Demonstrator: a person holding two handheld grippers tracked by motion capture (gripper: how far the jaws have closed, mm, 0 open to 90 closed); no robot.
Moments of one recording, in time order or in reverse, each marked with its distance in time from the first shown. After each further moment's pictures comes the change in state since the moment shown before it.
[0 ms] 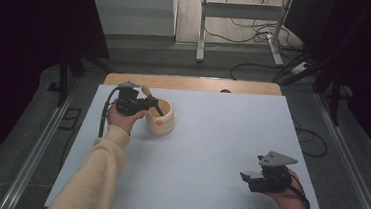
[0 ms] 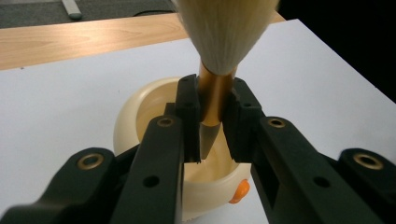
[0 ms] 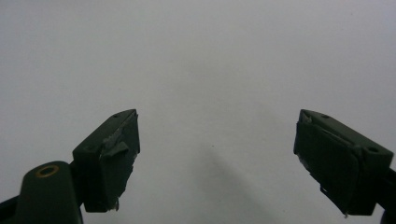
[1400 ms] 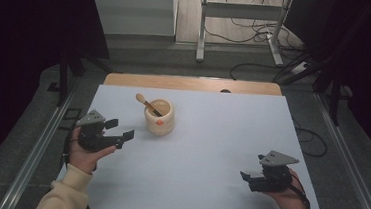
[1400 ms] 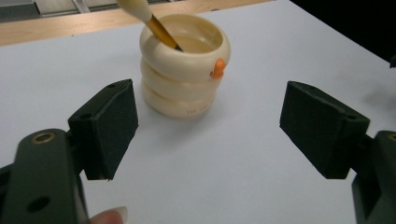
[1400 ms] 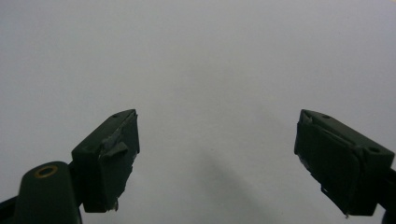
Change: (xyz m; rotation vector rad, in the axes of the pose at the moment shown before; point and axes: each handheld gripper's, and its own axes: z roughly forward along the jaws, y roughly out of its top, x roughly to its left) left arm -0.018 -0.086 -0.107 -0.030 0.056 0.099; right arm -0.001 0.001 -0.001 -0.014 0.001 0.007
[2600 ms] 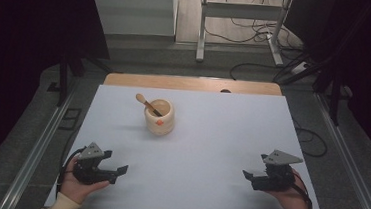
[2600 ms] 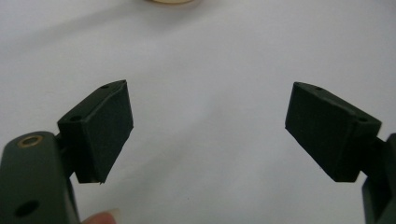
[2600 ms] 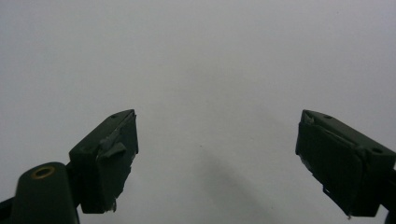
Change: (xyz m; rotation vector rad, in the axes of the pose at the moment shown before) left arm -0.009 -0.077 -0.005 0.167 0.003 0.047; right arm -0.008 -0.005 -0.001 -0.015 -0.007 0.034
